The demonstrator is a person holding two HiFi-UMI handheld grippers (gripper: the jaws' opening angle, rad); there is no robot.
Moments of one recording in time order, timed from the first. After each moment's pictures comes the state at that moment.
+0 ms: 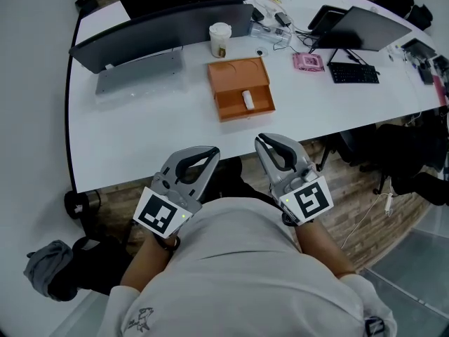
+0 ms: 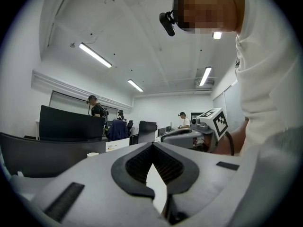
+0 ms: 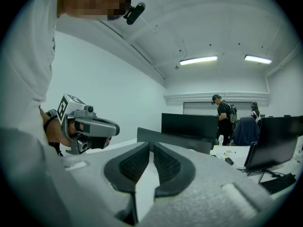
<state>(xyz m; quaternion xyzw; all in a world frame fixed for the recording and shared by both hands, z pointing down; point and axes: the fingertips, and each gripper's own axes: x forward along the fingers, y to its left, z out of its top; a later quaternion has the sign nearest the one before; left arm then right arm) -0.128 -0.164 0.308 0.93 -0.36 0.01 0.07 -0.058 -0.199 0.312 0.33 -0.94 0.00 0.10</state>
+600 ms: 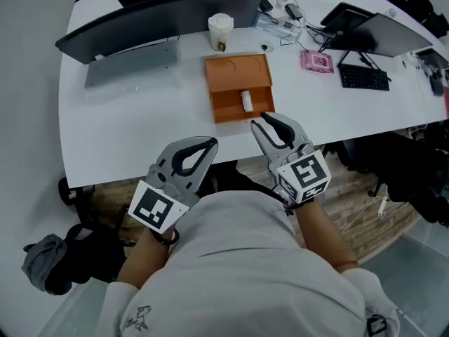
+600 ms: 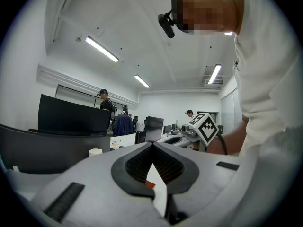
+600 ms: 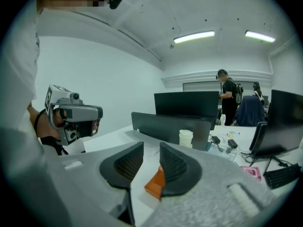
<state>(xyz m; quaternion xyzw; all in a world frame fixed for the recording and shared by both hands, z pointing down) -0.115 -0.260 0.341 0.92 -0.39 0.03 0.10 -0.040 -0.326 0.395 0.31 -0.93 0.09 0.18</state>
